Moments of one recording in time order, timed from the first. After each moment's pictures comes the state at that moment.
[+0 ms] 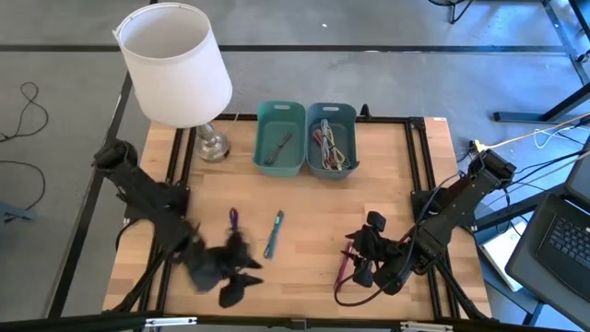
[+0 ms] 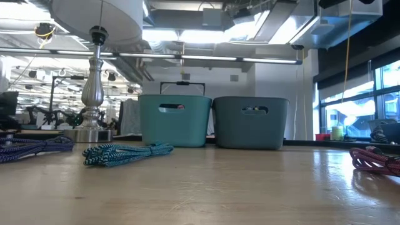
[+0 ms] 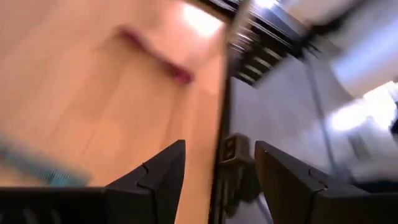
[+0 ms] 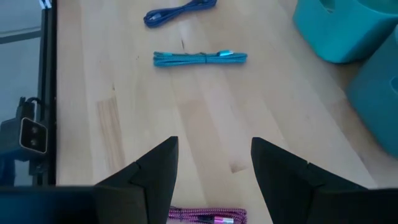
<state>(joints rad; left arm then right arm) -0.76 1.46 1.10 -0.27 -0.48 -0.94 0.79 1.53 1.24 -0.80 0.69 0.91</state>
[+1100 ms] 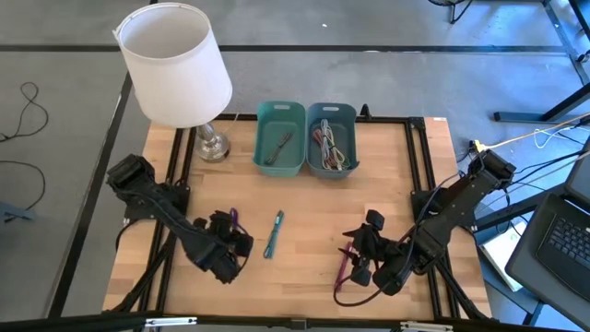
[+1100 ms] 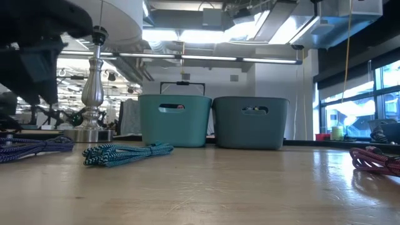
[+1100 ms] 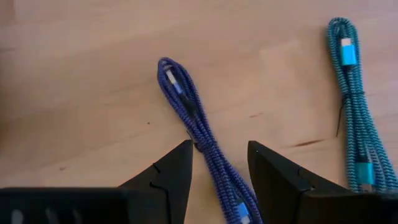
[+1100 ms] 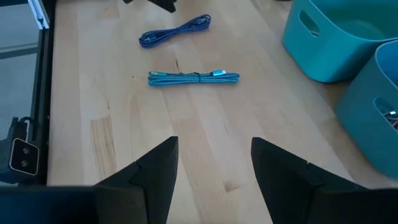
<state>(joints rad) -0.72 1.68 1.08 -1.14 -0.52 -2.06 0.79 1.53 1.24 -0.77 0.77 0.88</state>
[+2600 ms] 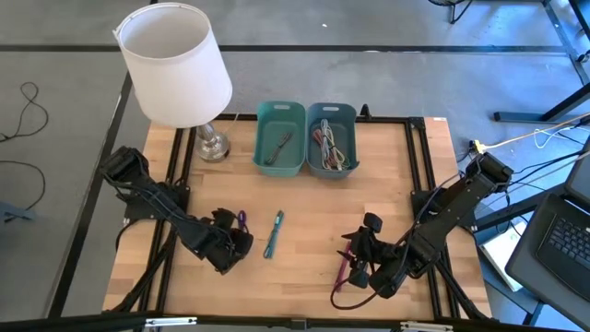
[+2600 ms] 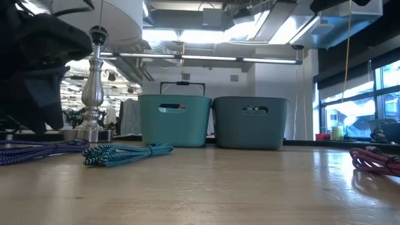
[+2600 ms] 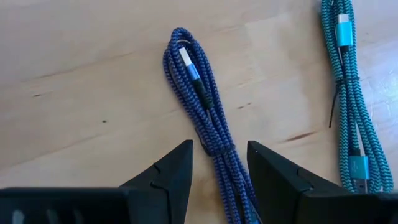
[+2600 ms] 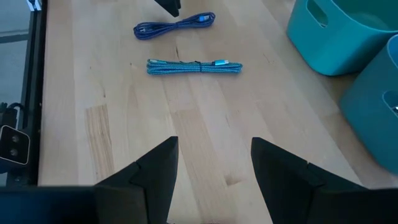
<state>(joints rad) -0.68 1.57 0.83 -0.73 -0.51 -1.95 0.79 1.57 1.24 -0.77 0.75 0.88</state>
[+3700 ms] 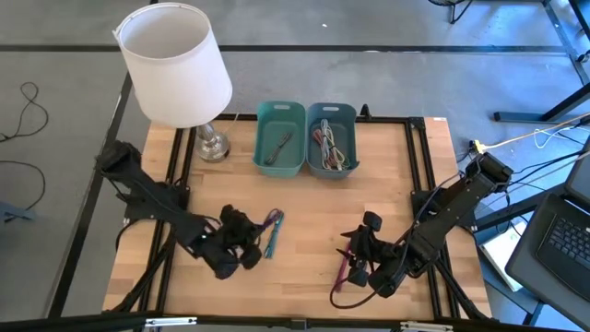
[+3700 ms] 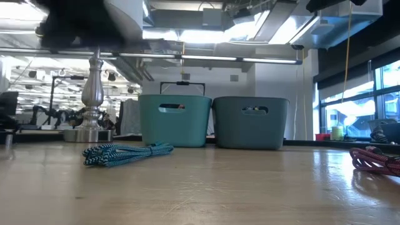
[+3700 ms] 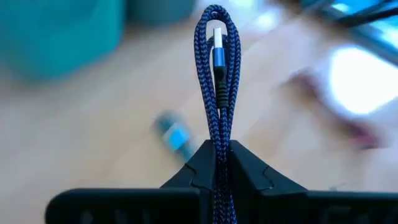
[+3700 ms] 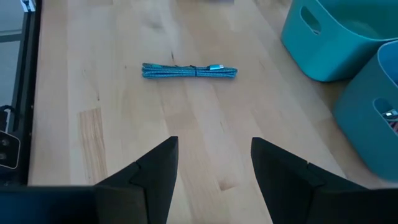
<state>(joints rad) -0.68 1.50 0.95 -0.50 -0.87 -1.23 0.78 1.57 1.24 -0.77 0.77 0.86</state>
